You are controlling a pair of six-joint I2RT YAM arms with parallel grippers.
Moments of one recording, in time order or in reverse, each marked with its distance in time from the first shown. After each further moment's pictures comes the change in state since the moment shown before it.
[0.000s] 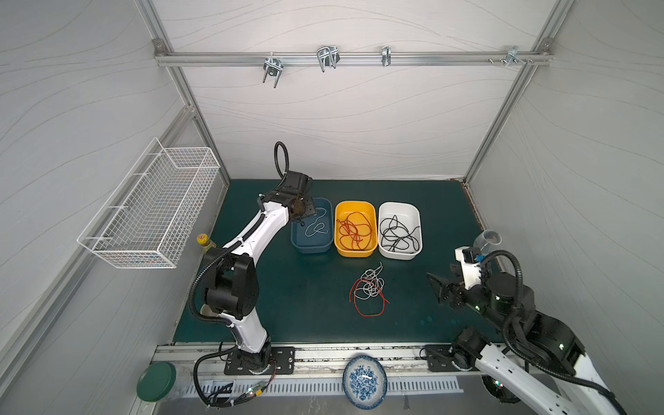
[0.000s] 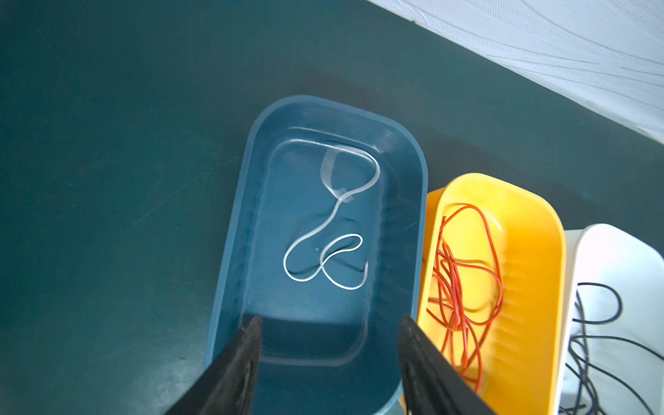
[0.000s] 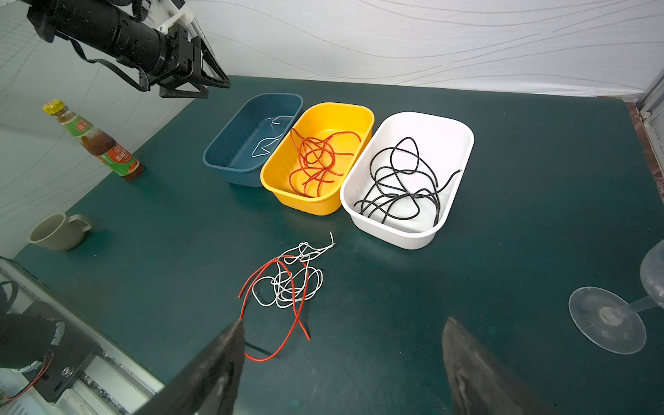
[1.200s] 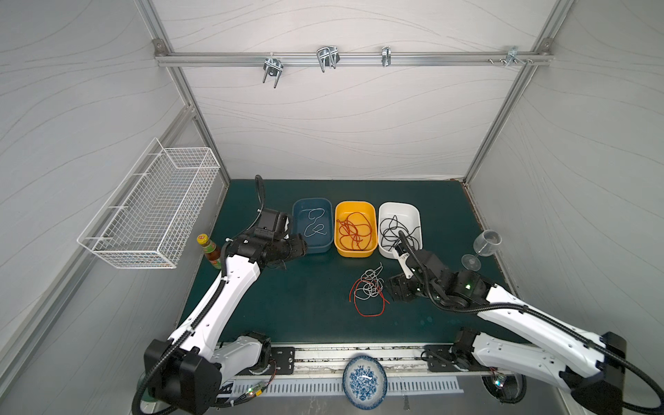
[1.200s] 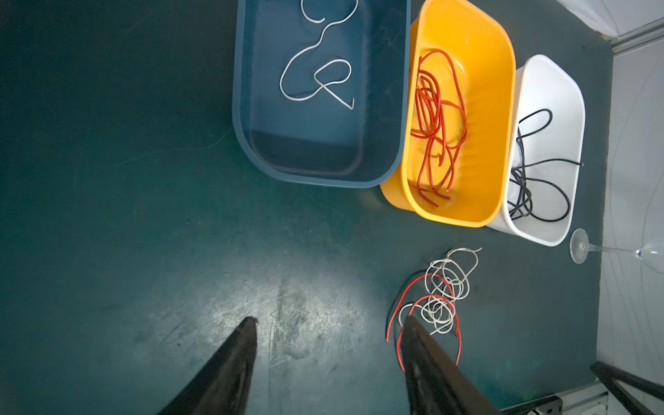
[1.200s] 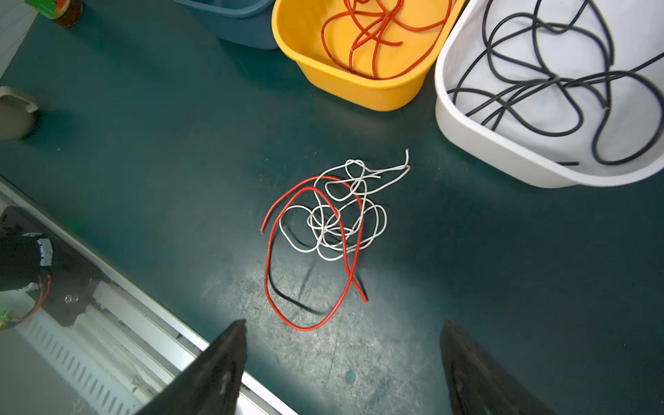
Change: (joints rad) left arm 0.002 -0.618 -0.463 -0.174 0.200 0.040; right arm 0.196 0.618 -0.016 0.188 -0.093 0.191
